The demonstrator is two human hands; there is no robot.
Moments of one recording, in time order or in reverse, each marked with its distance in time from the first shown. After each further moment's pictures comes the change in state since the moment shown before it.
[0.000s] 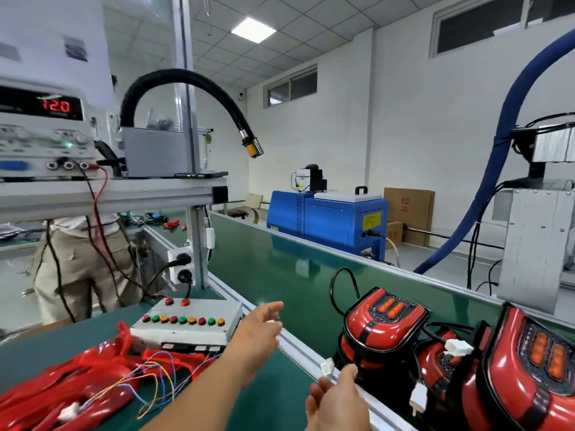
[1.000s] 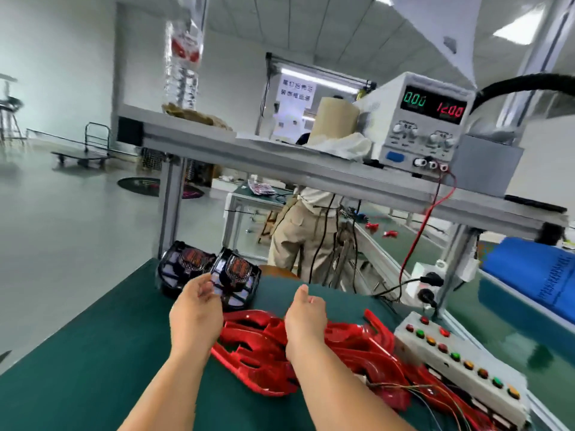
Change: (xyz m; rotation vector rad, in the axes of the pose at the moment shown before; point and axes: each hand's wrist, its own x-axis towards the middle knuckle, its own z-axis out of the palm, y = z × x) left_hand -0.190 -0.084 -0.419 0.074 1.328 -0.063; right_hand -0.253 0.287 0.225 -0.866 -0.996 -0.192
